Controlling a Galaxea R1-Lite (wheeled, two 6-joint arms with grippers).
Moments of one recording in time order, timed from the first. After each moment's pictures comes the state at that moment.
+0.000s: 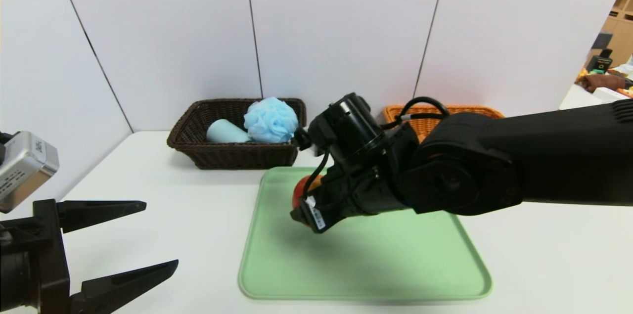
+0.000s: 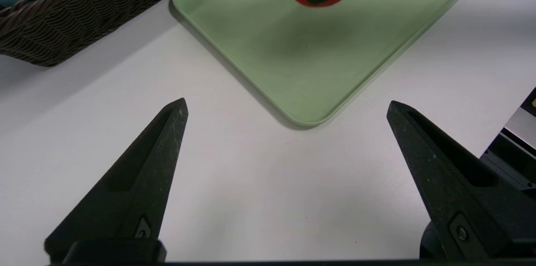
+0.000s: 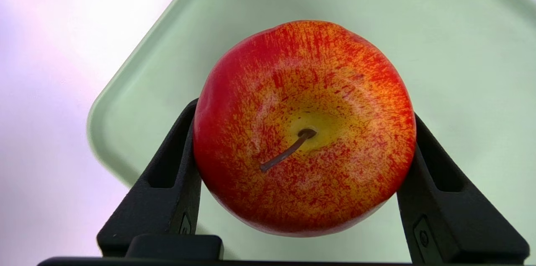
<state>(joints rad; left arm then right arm) -0.28 0.98 -0.65 0.10 -0.43 0.20 0.85 1.98 -1.49 0.30 -0.10 0.13</state>
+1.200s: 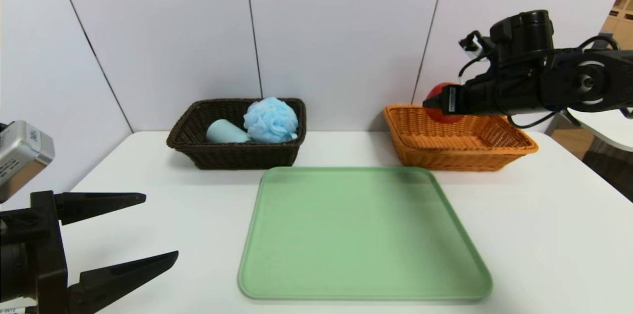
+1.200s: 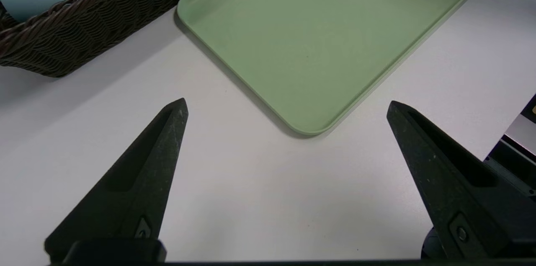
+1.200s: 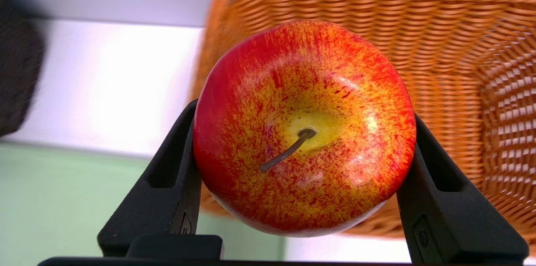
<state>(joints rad) -0.28 0.98 -0.68 0.10 -0.43 0.20 0.19 1.89 -1.51 0.11 -0.05 0.09</state>
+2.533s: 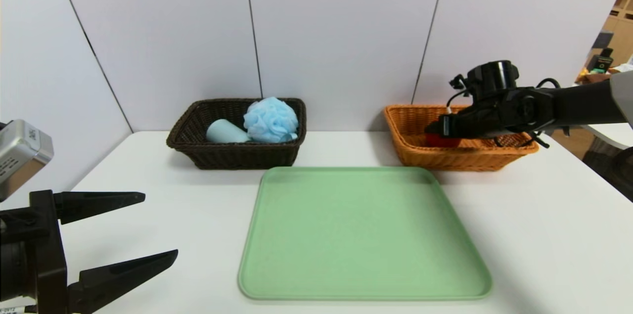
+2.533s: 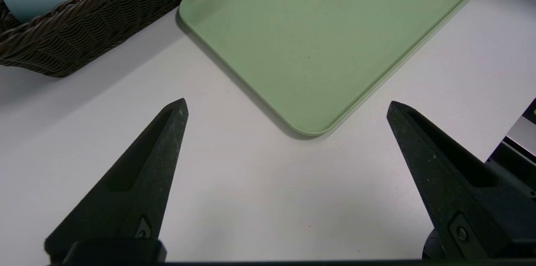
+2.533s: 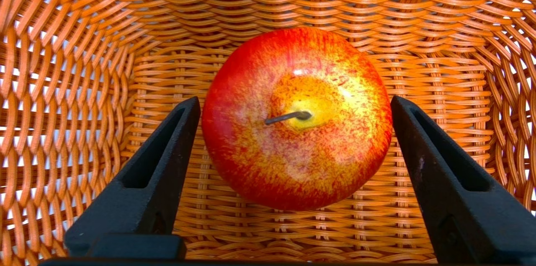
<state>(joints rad) -0.28 0.98 -0.68 0.10 -0.42 0.20 0.08 2.17 -1.61 0.09 -0.04 0.06</state>
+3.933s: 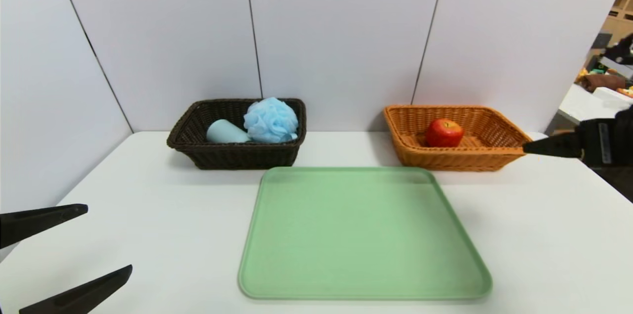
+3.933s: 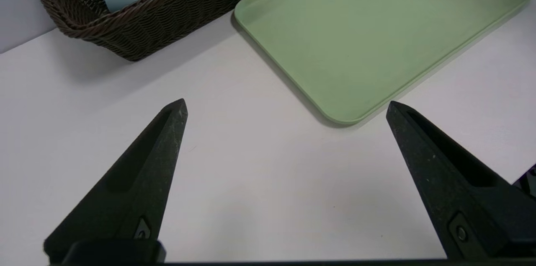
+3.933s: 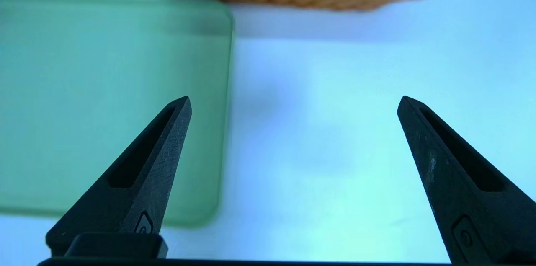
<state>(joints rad) -0.27 0.77 -0.59 0.11 -0.27 0.19 0.10 1.31 -1.16 0.50 -0.03 0.04</state>
